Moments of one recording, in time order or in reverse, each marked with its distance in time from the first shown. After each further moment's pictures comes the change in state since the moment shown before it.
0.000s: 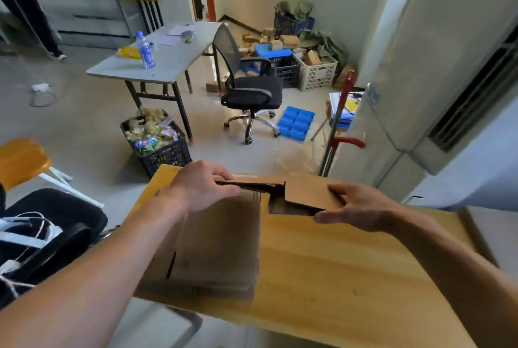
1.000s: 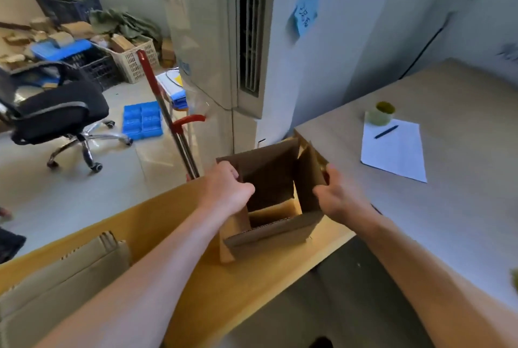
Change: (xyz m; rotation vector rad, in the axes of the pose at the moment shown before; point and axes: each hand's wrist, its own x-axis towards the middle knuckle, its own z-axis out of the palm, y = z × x) left_hand 0.011 0.247 0.199 -0.170 -0.208 0.343; right_hand -0.145 0.150 0.006 0.402 0.739 0.681
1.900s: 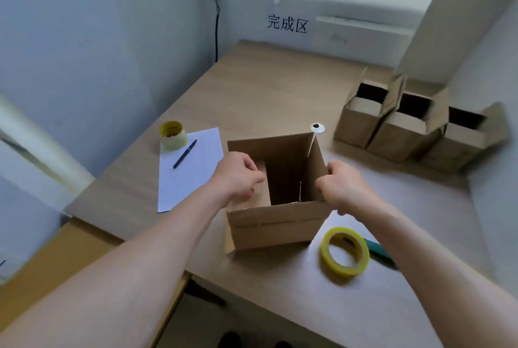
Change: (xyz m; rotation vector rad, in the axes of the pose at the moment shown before) left_hand -0.027 0.437 0.356 -0.084 -0.781 0.412; right_hand 0.038 0.370 -0.345 0.102 0.332 0.551
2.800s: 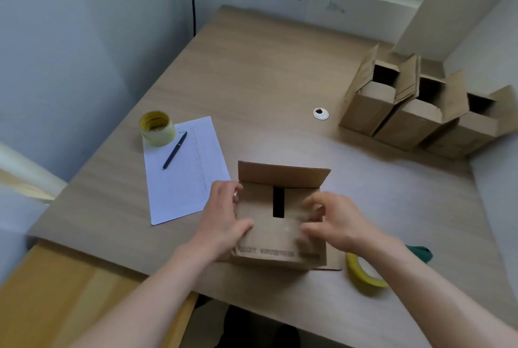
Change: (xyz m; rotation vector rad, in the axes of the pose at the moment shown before) left_hand 0.029 -0.122 0.001 0.138 -0.002 0.266; right_hand 0.015 0.009 0.077 -0.155 -0.202 -0.149
